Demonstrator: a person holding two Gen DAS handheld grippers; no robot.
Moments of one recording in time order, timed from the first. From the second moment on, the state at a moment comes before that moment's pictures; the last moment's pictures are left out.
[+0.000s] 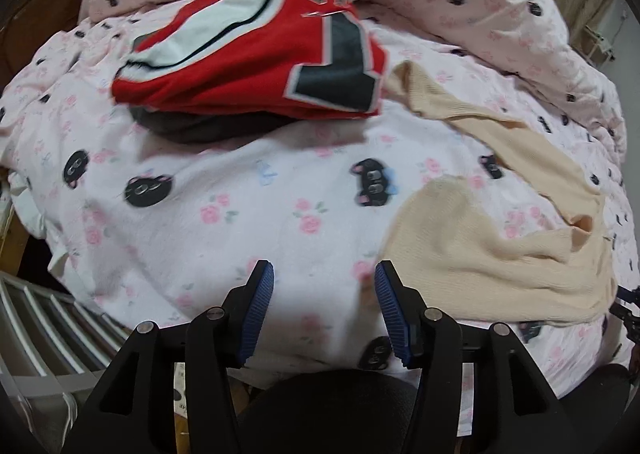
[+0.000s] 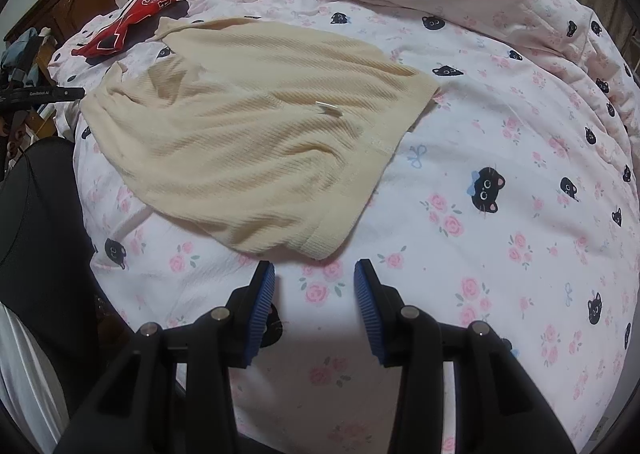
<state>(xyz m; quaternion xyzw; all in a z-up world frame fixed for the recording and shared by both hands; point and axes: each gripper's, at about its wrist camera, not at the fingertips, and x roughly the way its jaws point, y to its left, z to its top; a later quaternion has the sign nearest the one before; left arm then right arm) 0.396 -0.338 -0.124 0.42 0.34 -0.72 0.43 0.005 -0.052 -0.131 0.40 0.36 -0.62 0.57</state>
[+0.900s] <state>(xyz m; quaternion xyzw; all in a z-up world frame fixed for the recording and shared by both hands) 0.378 -0.327 -0.139 0.47 0.26 -0.74 0.40 0.007 -0.051 -0.125 0.40 0.36 -0.62 0.57</state>
